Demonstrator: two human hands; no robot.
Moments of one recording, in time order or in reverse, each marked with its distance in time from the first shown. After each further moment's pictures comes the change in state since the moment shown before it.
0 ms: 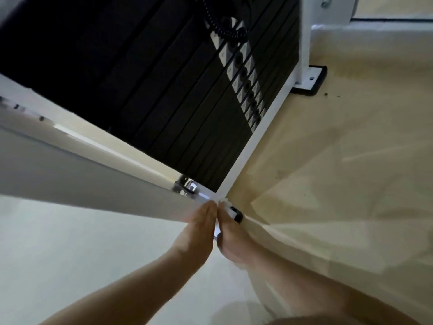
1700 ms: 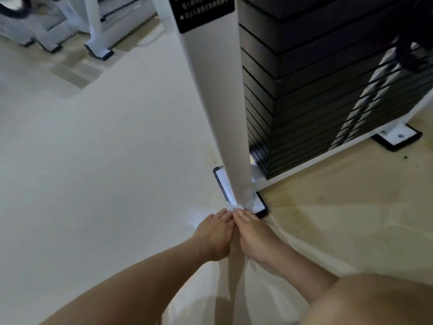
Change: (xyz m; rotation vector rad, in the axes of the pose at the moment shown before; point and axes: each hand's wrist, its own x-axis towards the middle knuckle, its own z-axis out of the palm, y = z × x) left_hand -0.022 0.062 -0.004 -1.484 0.008 -0.456; right_hand -0.013 -0.001 -0.011 -0.521 -0.481 -0.157
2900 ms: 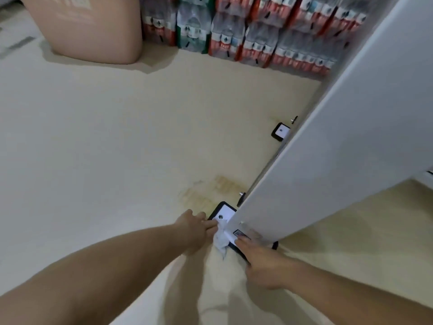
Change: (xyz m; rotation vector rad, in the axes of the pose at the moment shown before) left_hand 0.116 -0.191 -0.086 0.677 -0.095 0.696; right_hand 0.082 -0.095 -0.056 0.206 -0.115 0.693
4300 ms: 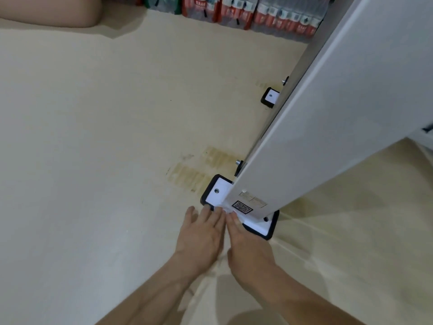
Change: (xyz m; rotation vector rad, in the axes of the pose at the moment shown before) left_hand 0.002 0.073 0.051 -0.398 0.465 -0.235; right_hand 0.017 -0.040 0.073 -0.006 0.413 0.197
